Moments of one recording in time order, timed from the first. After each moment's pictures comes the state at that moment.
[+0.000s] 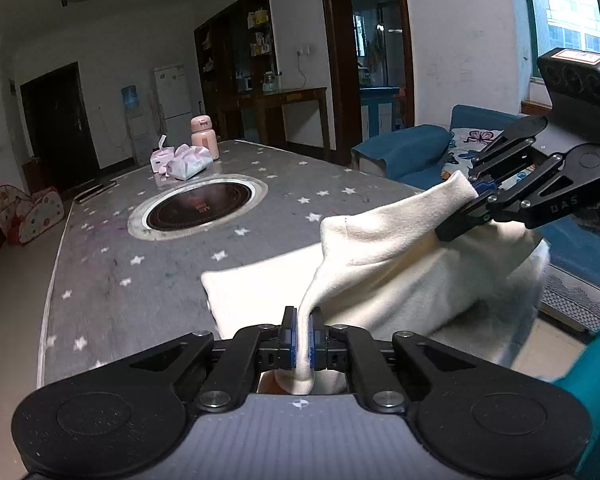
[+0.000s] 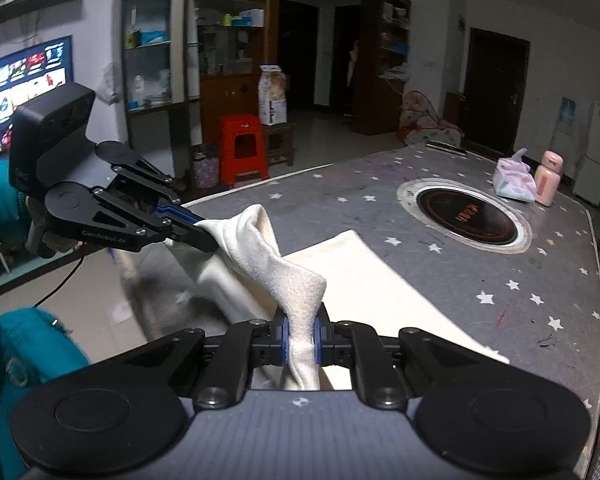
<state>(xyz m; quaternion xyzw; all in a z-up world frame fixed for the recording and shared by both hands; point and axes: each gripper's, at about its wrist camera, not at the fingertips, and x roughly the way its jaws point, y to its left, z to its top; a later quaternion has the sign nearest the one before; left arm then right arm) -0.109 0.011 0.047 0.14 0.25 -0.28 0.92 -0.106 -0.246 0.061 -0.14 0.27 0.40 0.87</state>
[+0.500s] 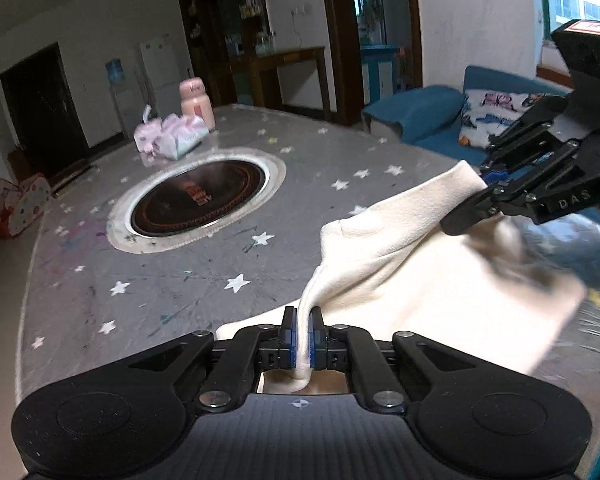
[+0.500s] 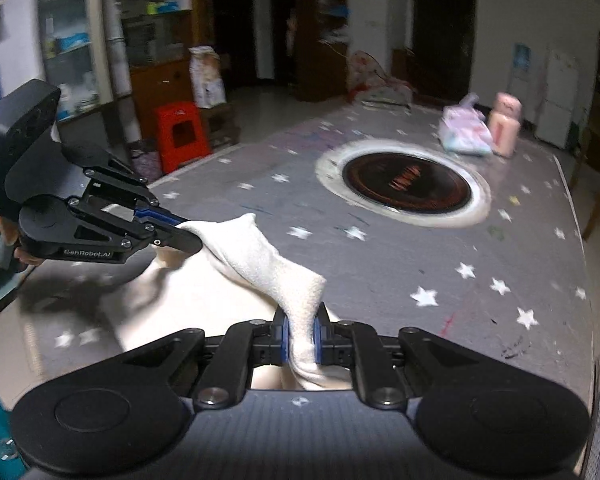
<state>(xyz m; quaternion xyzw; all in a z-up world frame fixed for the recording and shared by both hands) 0.043 -0.030 0.015 0.17 0.31 -0.28 0.89 0.029 -0.257 0.030 -0.10 0.34 0.32 0.88</state>
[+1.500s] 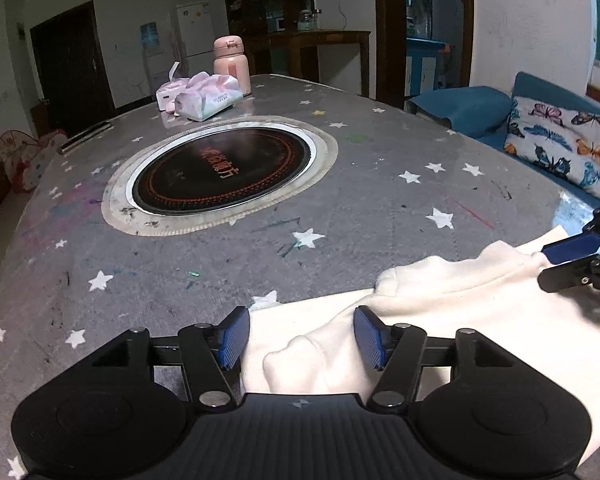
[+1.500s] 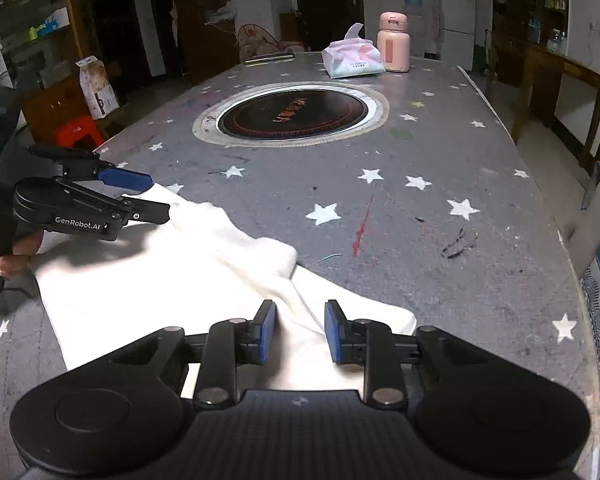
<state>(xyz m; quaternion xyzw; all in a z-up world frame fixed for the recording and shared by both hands) 0.121 -0.041 -0.027 0.13 0.34 -0.24 0.90 0.052 -0.295 -0.028 -0.03 0.39 0.18 0.90</state>
